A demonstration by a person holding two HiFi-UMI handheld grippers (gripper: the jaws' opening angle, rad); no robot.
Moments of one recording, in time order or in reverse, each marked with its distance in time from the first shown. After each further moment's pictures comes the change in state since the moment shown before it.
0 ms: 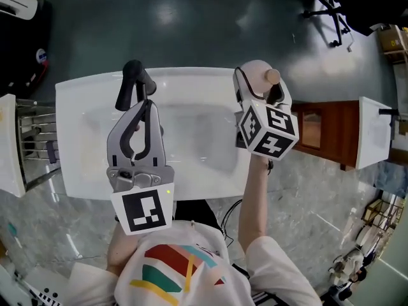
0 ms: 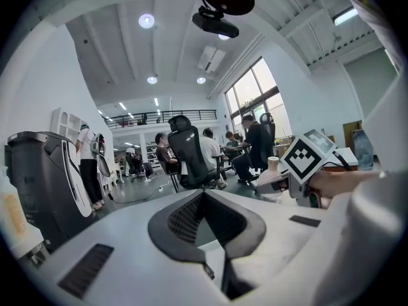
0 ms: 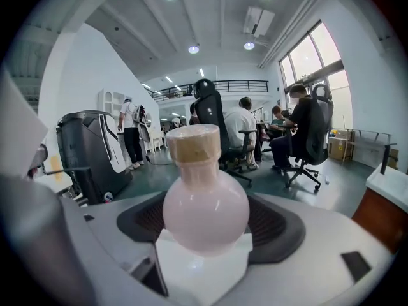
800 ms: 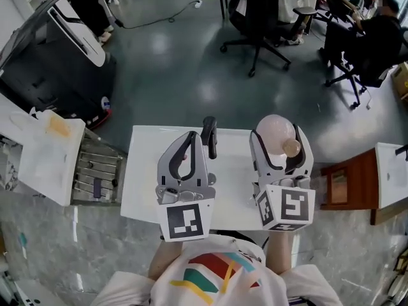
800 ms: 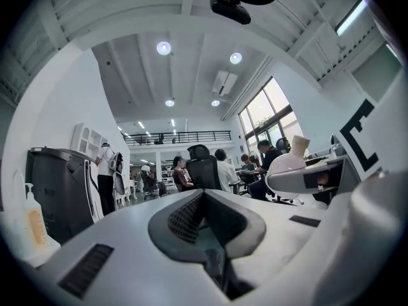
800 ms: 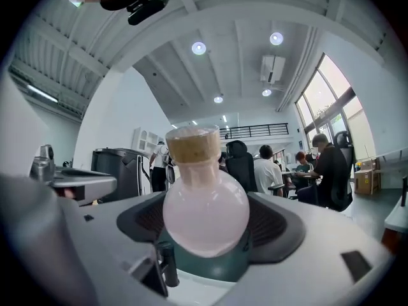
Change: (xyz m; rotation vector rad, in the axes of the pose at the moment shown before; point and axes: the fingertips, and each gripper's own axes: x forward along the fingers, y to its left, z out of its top) left arm -0.073 0.068 0.118 -0.055 -0.225 0.125; right arm -0.167 0.140 0.146 -0.105 -0.416 0.176
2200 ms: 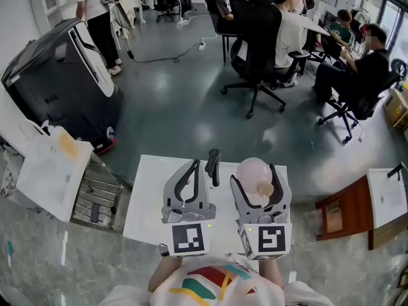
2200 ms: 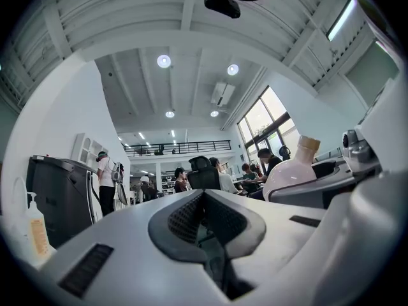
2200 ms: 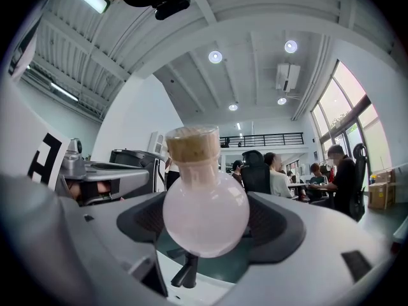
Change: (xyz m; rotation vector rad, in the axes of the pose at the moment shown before) left arm -0.027 0.010 0.030 0.039 -0.115 -0.001; right arm -0.037 0.066 0.016 -0.093 -0.072 0.123
